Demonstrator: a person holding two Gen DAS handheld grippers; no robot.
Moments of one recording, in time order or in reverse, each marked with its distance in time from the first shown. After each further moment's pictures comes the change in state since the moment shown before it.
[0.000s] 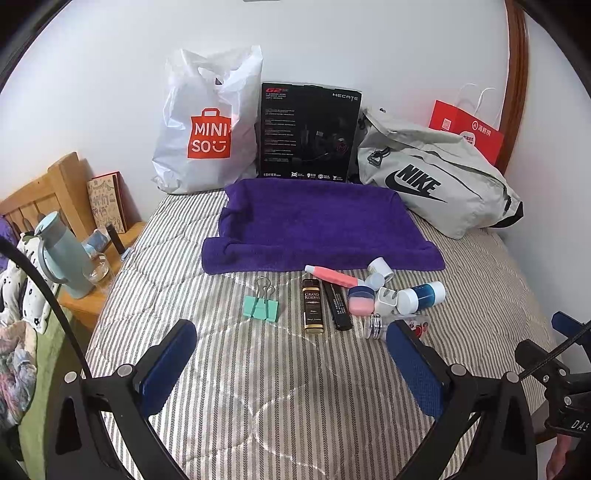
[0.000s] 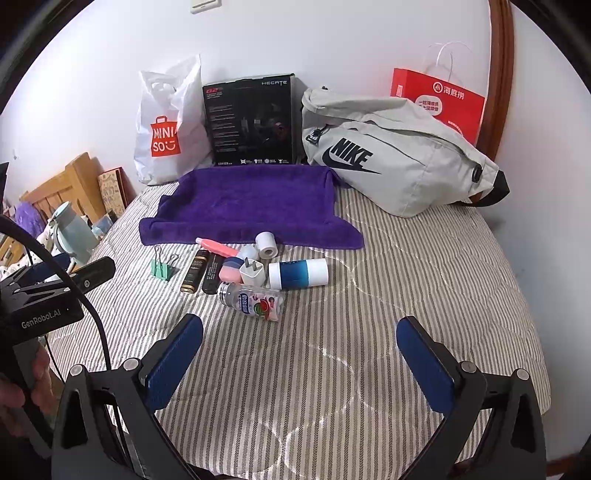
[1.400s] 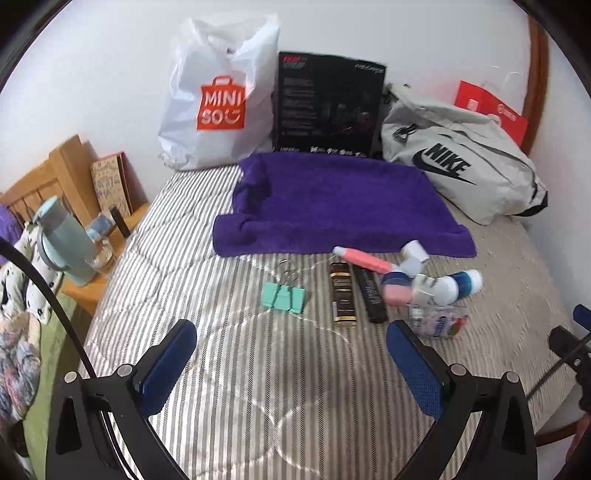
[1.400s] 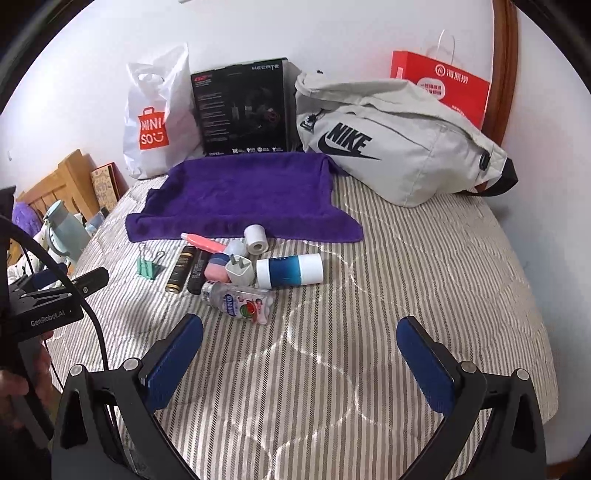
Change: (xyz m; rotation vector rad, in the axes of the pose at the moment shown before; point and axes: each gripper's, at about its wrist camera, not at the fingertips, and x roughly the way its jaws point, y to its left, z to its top) left arm 0.053 0.021 -0.005 -0.010 0.084 0.053; right arm 0.034 -0.014 0.007 0.020 0.047 0.004
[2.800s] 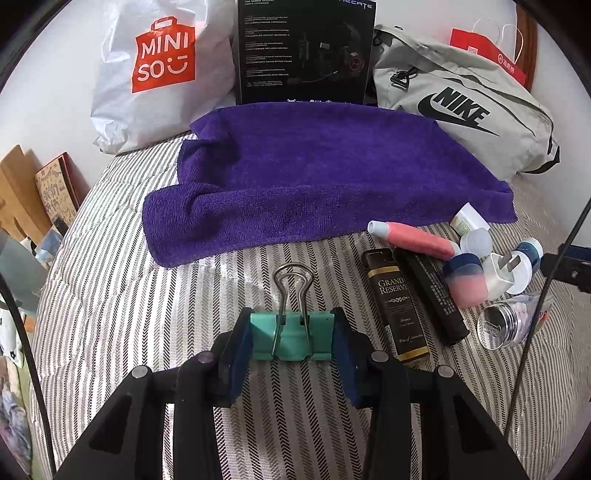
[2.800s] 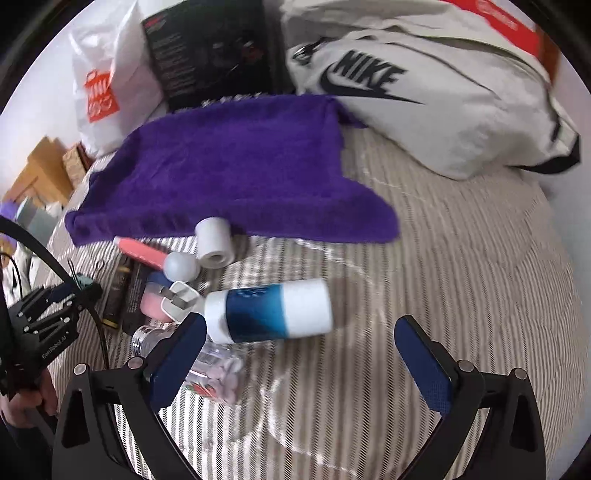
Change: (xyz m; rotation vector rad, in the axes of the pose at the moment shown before) left arm 0.120 0.005 0.007 0.152 0.075 -0.093; right arm 0.142 -0.003 0.041 0.000 0.197 0.016
